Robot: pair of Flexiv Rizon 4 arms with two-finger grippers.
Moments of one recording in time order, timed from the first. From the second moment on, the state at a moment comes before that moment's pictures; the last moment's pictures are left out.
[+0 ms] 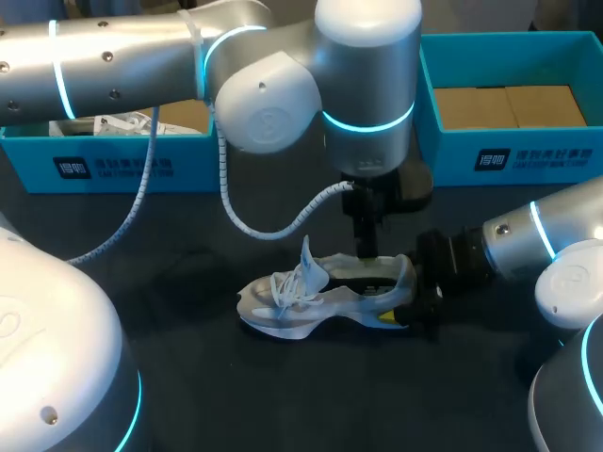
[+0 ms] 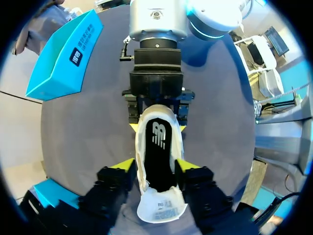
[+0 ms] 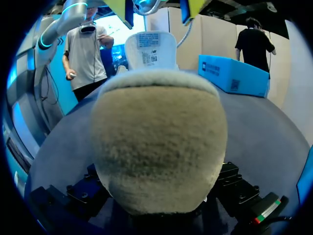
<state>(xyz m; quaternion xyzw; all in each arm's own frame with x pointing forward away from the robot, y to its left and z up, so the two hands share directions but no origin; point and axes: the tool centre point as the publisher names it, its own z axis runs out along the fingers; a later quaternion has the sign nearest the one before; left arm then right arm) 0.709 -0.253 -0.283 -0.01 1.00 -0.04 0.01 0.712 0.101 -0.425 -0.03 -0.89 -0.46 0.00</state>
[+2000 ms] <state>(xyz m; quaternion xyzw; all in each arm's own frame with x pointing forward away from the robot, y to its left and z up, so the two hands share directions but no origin) 0.683 -0.242 -0.381 0.07 0.99 0.02 -0.09 0.712 0.101 -0.425 -0.03 -0.89 -0.46 0.00</state>
